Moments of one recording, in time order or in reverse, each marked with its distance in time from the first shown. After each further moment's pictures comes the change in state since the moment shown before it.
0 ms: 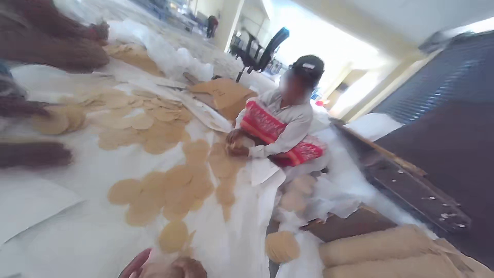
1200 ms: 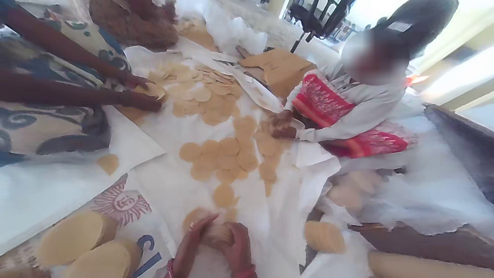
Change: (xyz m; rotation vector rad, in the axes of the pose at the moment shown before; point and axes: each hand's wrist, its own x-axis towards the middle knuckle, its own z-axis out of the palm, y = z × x) left_hand -0.028 0.003 0.007 -0.100 -0.045 -0.179; right_hand -0.019 0.033 0.019 -0.027 0.084 -0.076
